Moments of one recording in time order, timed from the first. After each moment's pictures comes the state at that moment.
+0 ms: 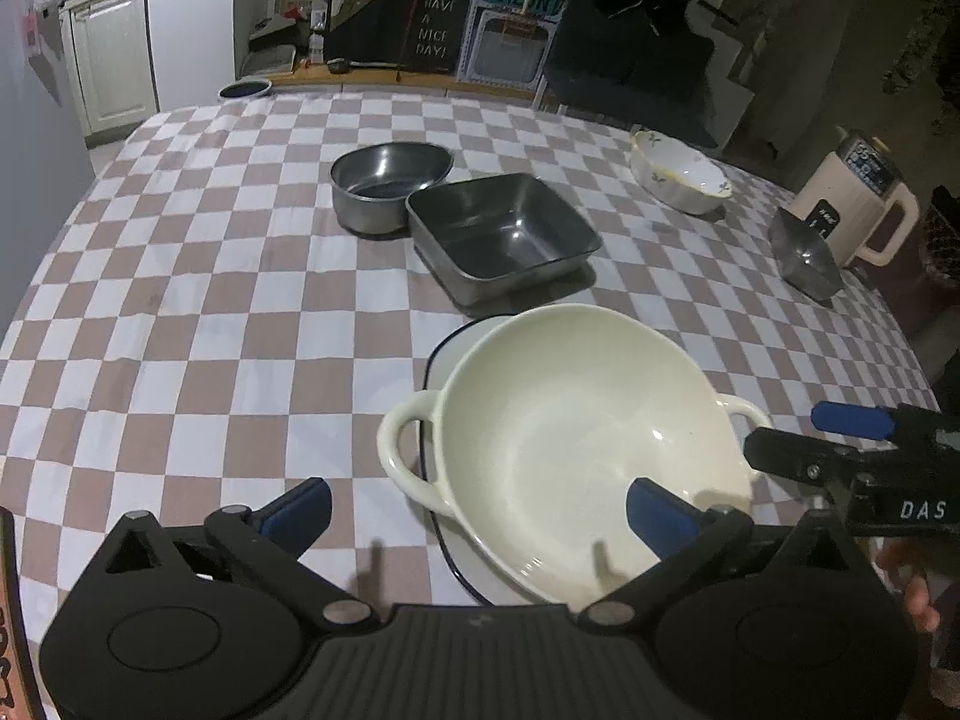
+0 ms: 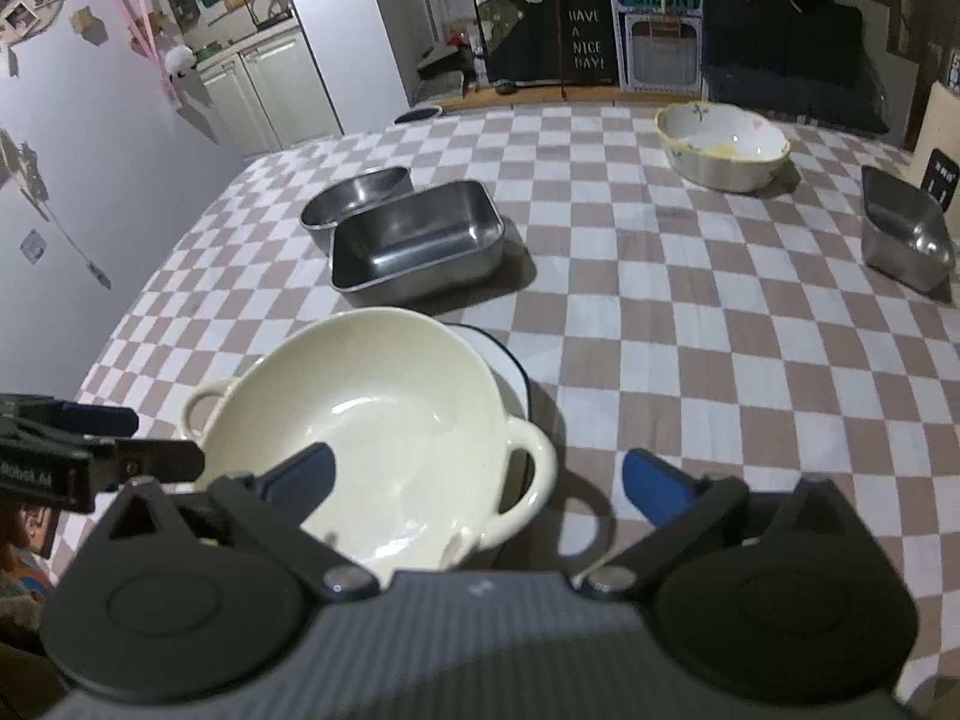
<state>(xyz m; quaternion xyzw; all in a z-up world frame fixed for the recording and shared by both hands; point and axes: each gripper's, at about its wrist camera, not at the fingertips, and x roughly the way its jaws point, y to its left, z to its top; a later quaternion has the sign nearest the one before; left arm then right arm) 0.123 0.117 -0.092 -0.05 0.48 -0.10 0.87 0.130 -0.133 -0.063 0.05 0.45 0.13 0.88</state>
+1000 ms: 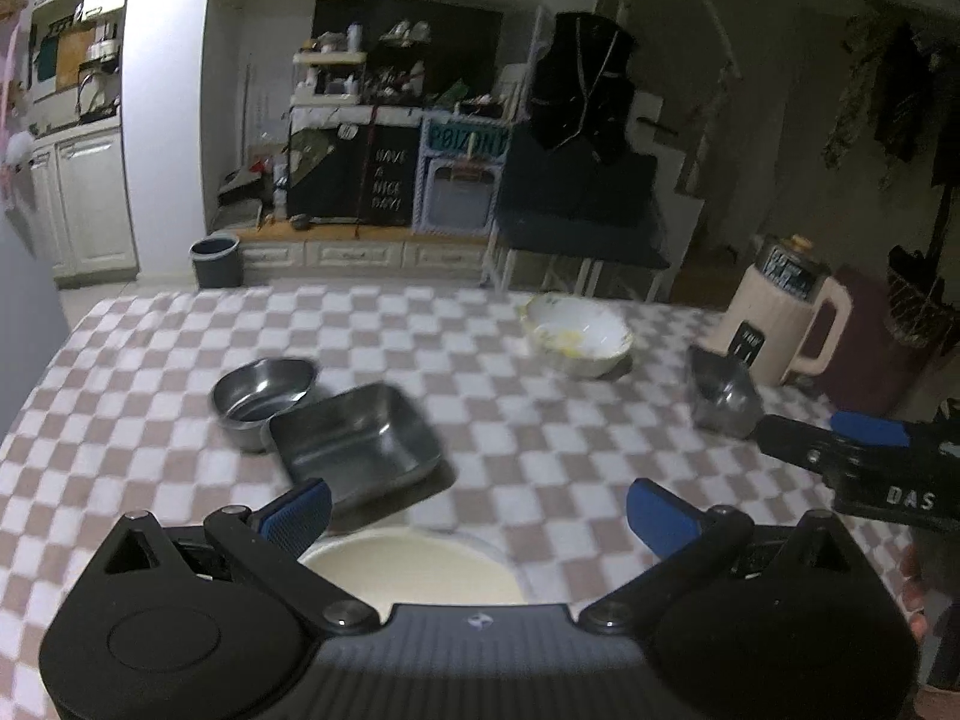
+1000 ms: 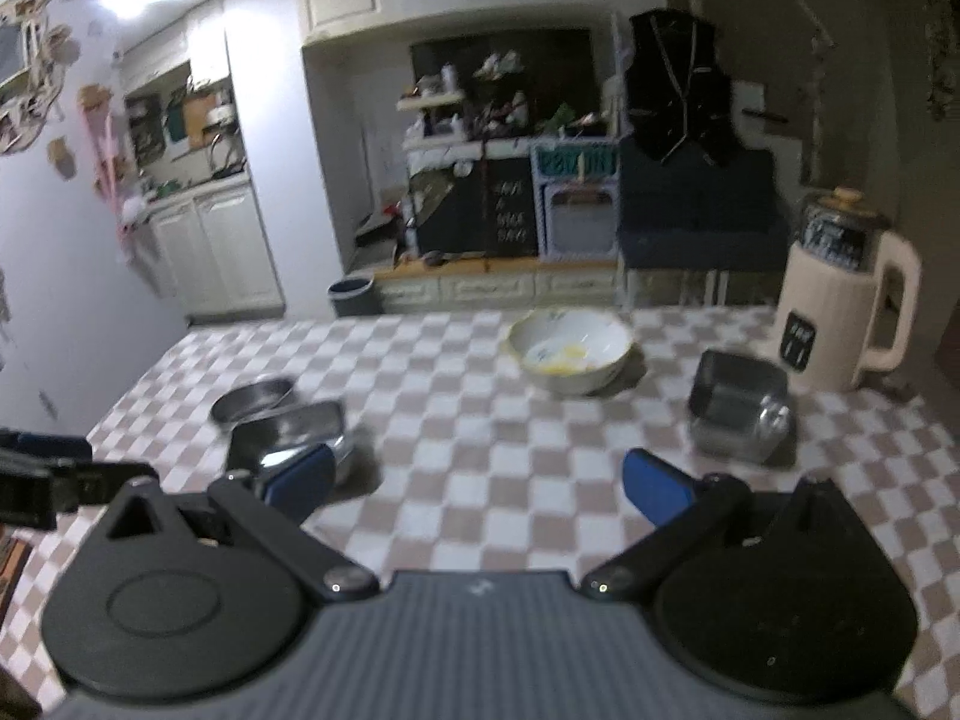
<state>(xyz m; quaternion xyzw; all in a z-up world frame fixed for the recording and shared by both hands) 0.143 0.000 -0.020 -0.04 0.33 -0.11 0.94 0.130 -0.247 0.006 0.05 0.28 0.06 0.96</state>
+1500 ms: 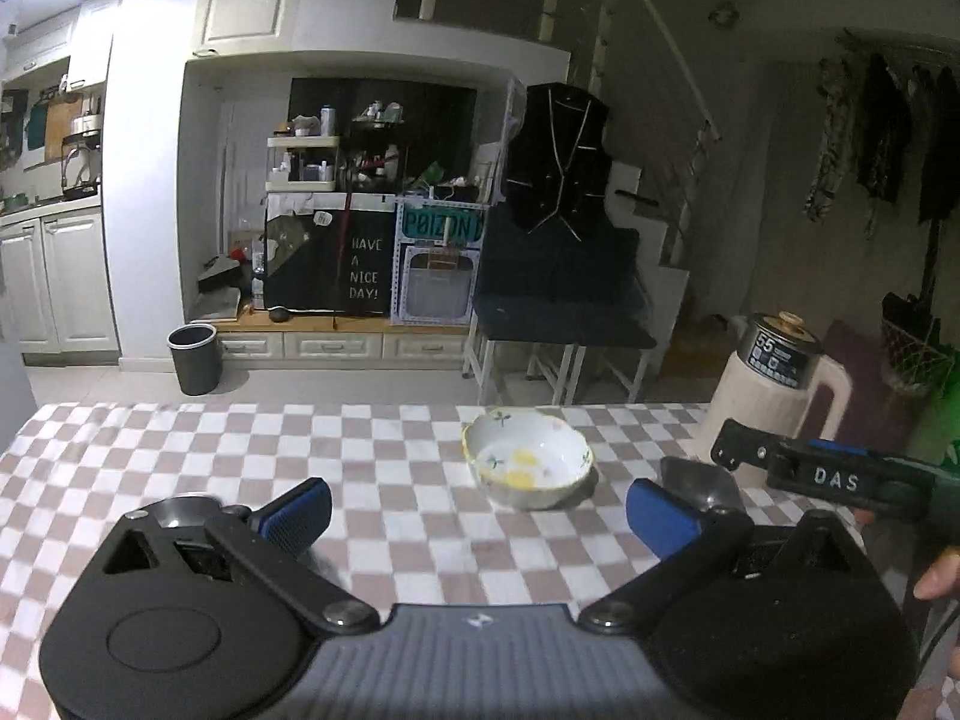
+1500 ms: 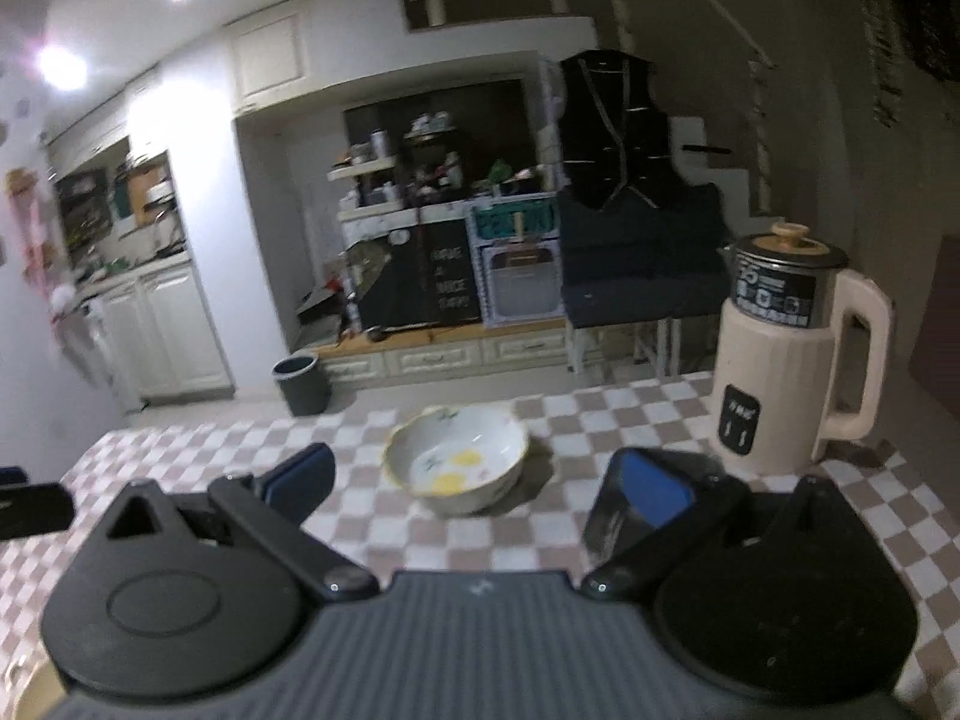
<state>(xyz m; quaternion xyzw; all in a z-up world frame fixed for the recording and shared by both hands) 0.217 -0.083 -0.008 -0.04 0.25 -0.11 0.96 0.226 -0.341 -0.005 0.09 0.23 0.00 0.97</state>
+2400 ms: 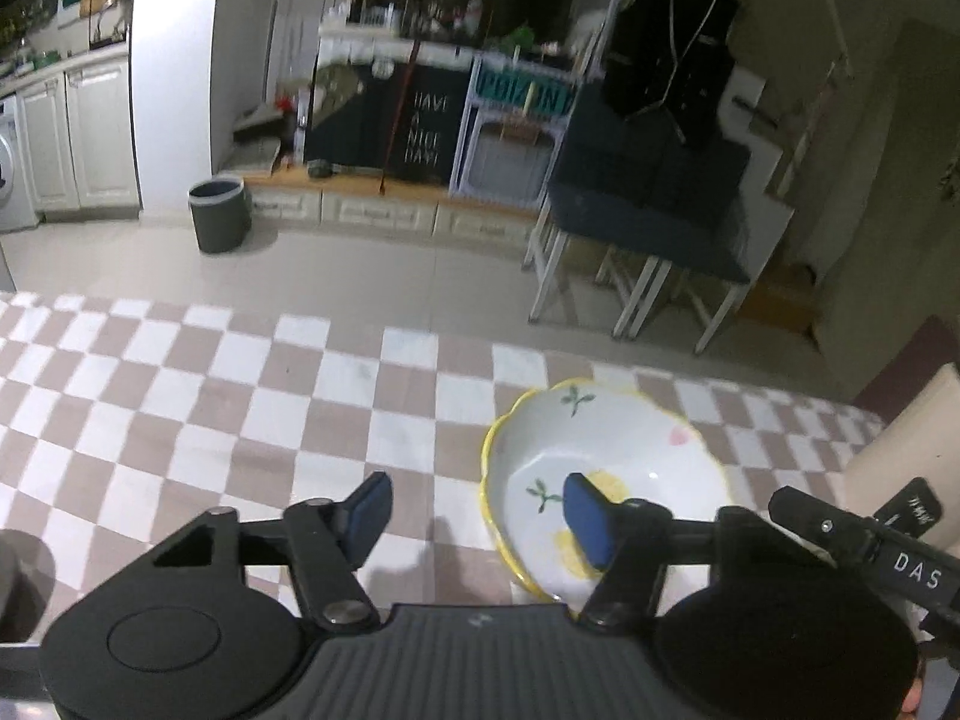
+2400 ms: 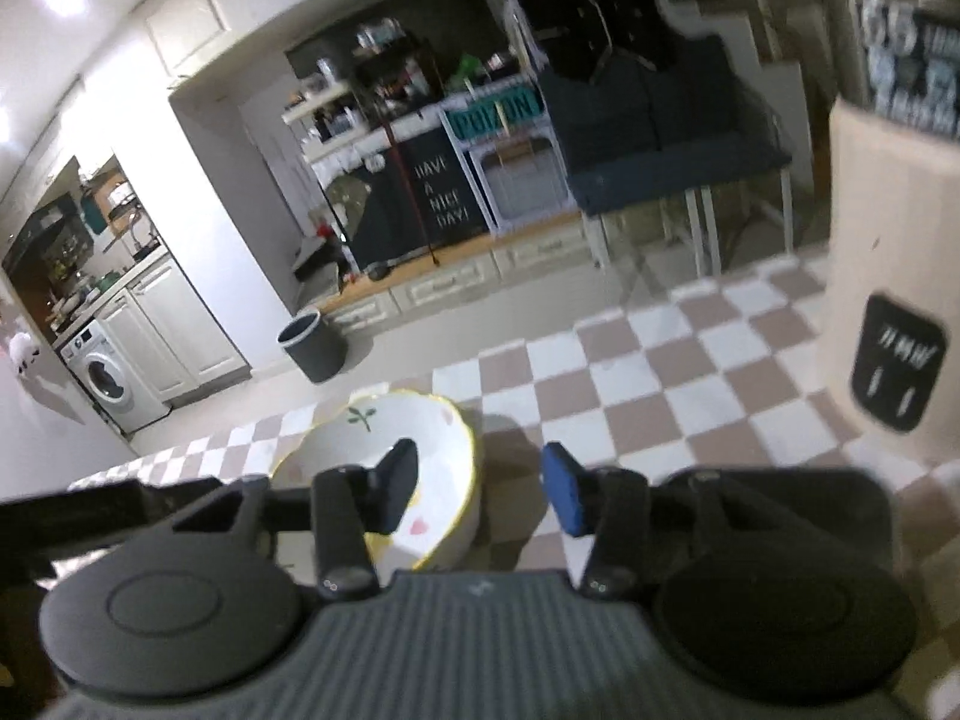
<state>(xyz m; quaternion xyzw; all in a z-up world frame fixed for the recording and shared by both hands) 0.469 -0.143 -0.127 -0.09 0.39 -0.04 0.91 0.425 -0.384 -0.111 0.20 0.34 0.04 0.92</state>
